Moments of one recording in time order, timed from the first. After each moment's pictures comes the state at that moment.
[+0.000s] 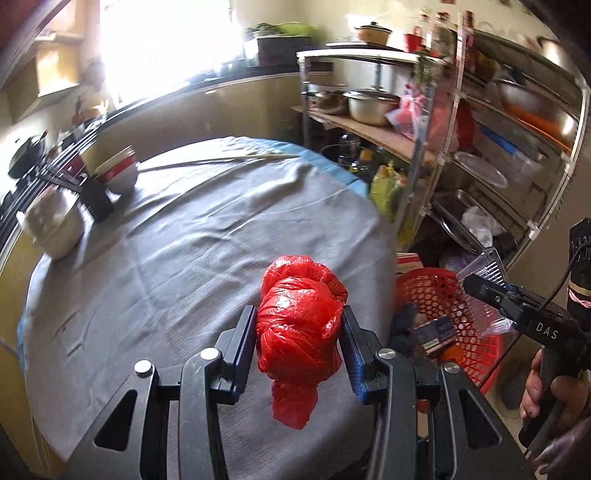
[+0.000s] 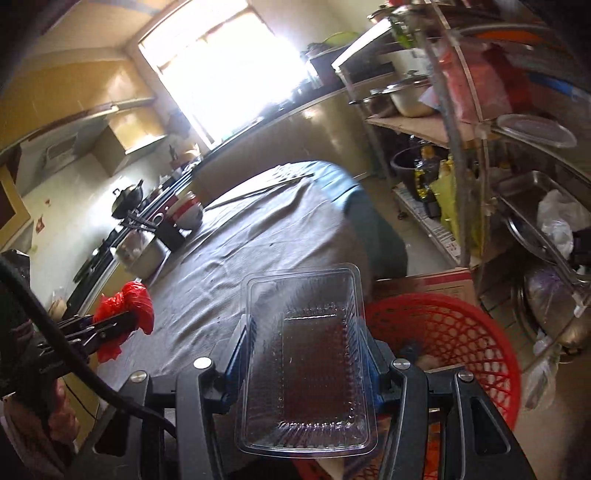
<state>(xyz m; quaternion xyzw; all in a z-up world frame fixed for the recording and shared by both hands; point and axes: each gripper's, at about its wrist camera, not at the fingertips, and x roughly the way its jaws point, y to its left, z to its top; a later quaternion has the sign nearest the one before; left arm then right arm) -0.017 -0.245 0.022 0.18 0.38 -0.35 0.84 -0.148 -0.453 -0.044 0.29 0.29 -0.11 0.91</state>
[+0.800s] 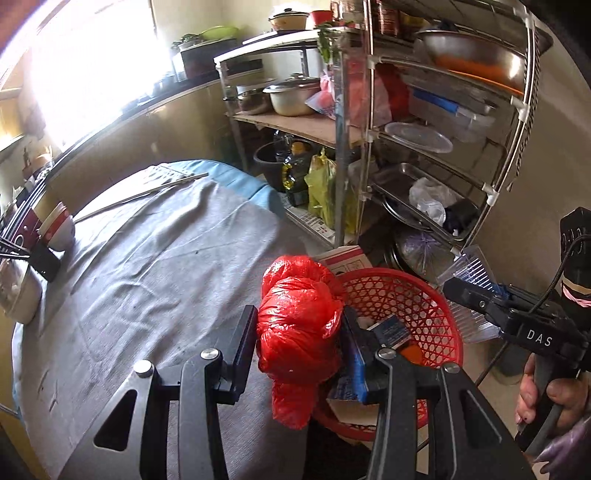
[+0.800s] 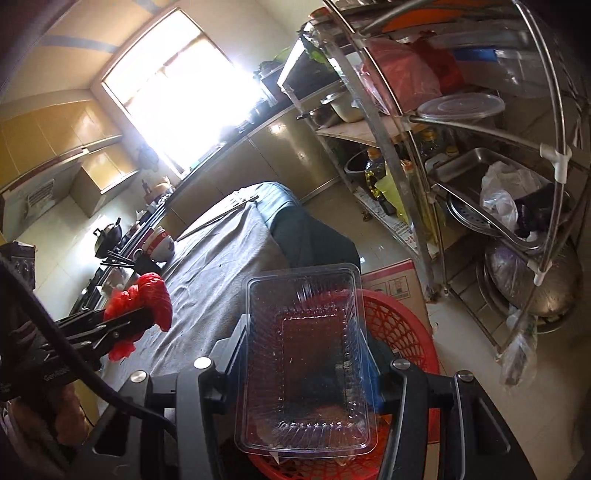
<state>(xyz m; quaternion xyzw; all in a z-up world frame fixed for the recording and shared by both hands) -0.070 -0.349 0.016 0.25 0.36 -0.42 0.79 -0.222 -0.509 -0.055 0.35 0.26 -0.16 0.89</state>
